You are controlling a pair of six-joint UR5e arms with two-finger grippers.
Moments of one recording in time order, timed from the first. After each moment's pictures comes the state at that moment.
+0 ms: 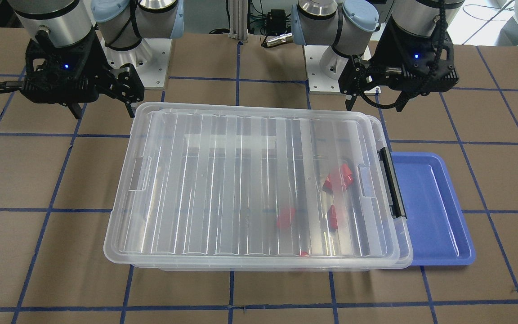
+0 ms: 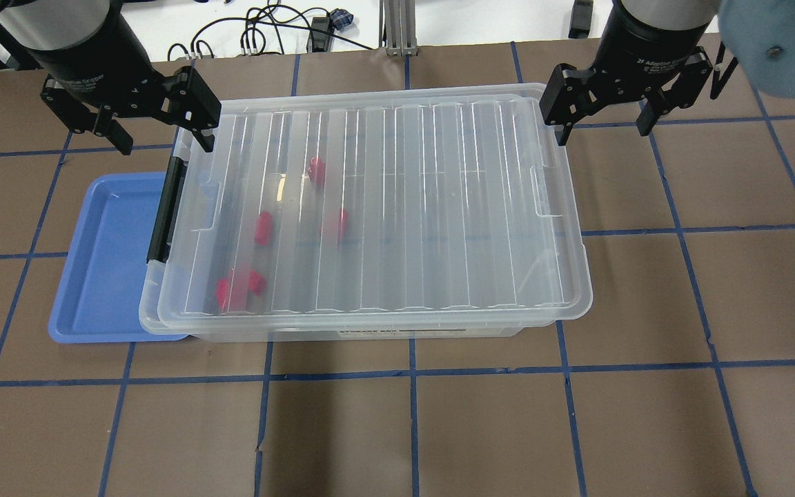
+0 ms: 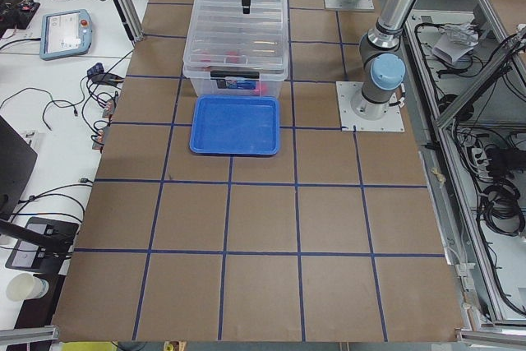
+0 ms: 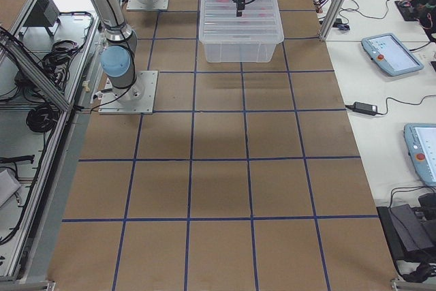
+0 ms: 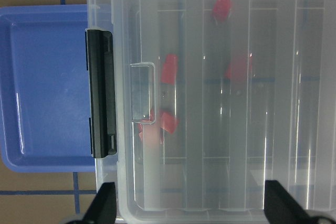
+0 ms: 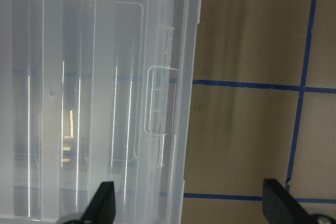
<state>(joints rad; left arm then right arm) -1.56 -1.57 -1.48 -1.64 1.58 0.02 1.61 -1.53 1.48 -1.54 -1.59 -0.04</state>
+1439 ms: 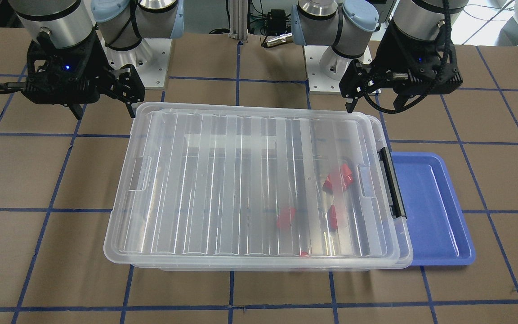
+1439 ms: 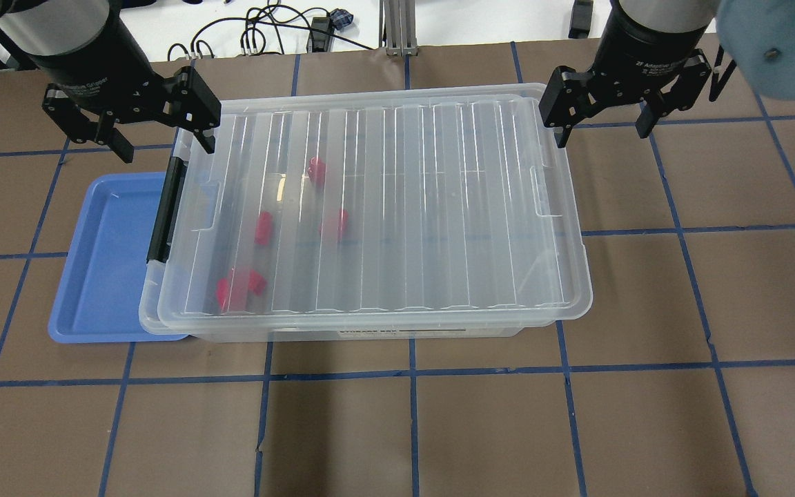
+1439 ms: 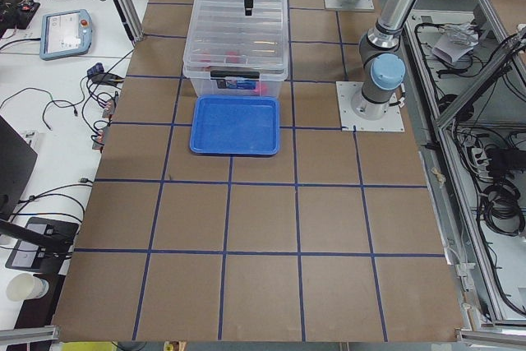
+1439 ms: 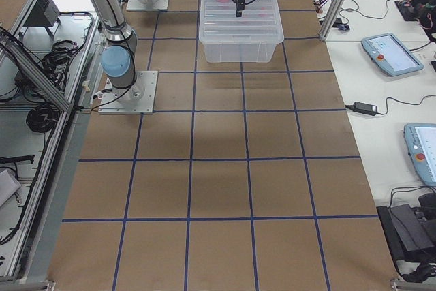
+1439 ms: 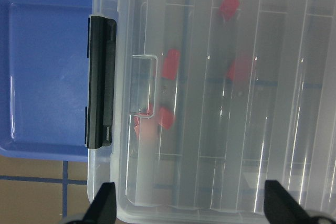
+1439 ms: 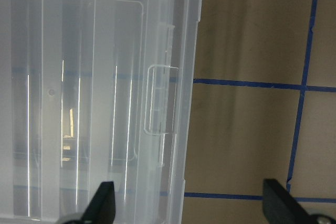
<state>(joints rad) -1.55 -1.57 -1.48 -1.64 1.57 -0.05 1.61 -1.53 1.49 -1.54 -1.59 -0.03</state>
